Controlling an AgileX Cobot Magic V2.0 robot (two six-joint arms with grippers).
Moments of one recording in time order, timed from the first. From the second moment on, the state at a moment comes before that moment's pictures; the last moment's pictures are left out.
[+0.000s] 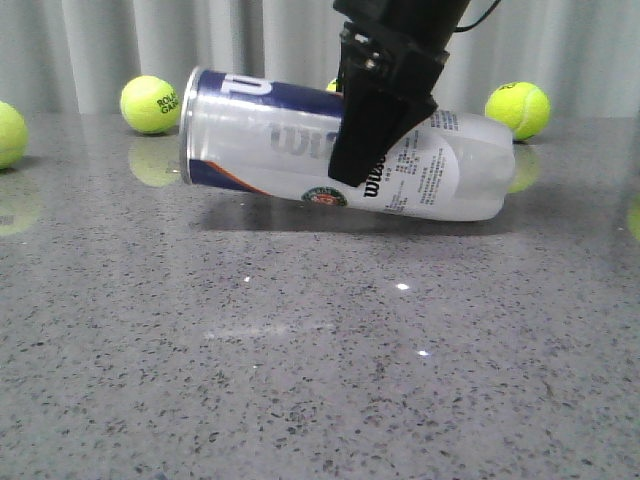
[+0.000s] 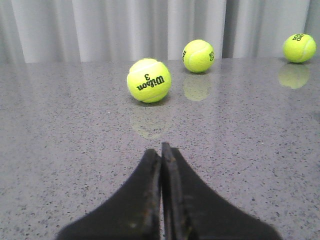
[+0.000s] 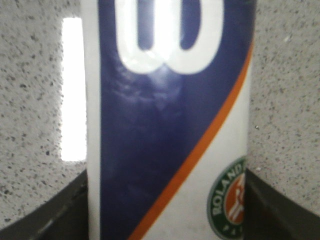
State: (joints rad) left arm -0.08 0.00 0.00 0.04 0.15 -0.02; right arm 0.49 1.82 -1.57 0.33 1.03 -1.17
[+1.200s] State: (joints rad) left arm -0.08 0.00 0.00 0.04 0.15 -0.02; right arm 0.49 1.70 -1.58 0.31 1.07 -1.17
